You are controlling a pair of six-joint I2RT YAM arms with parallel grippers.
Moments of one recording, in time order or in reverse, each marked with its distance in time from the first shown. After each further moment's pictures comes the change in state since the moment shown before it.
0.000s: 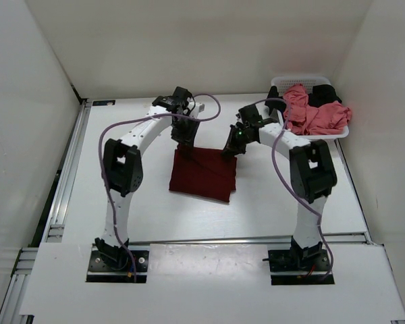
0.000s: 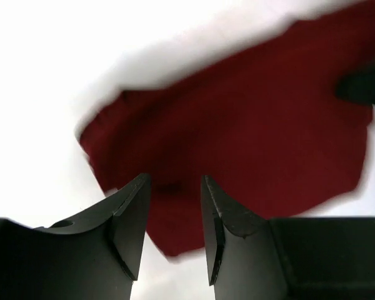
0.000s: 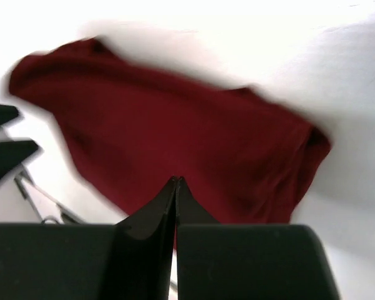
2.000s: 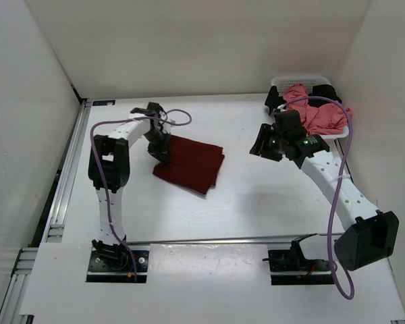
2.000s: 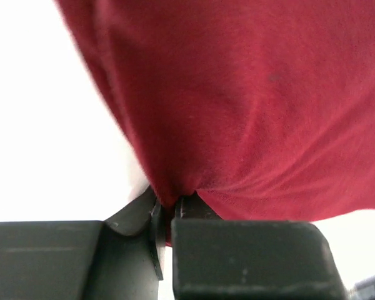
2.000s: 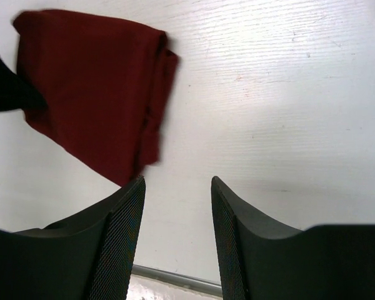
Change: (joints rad) left arm 0.180 0.035 -0.277 0.036 0.096 -0.008; right arm -0.034 -0.650 -0.263 -0.203 0.355 -0.082
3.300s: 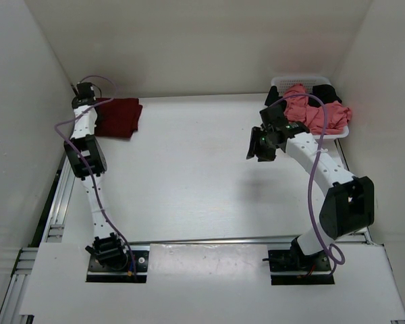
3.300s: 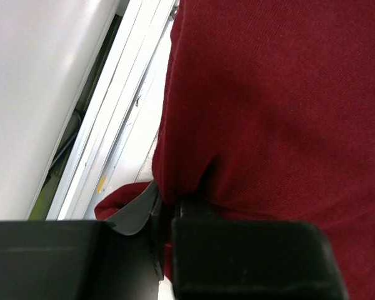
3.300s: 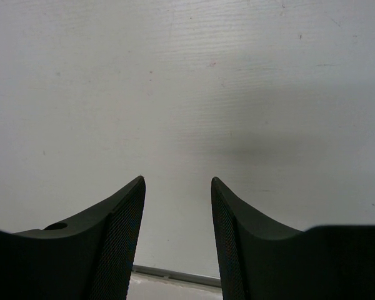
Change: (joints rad) left arm 0.534 0.491 0.763 0.357 -0.582 0.008; right arm 0.000 0.257 0.109 -0.092 0.011 -0.061
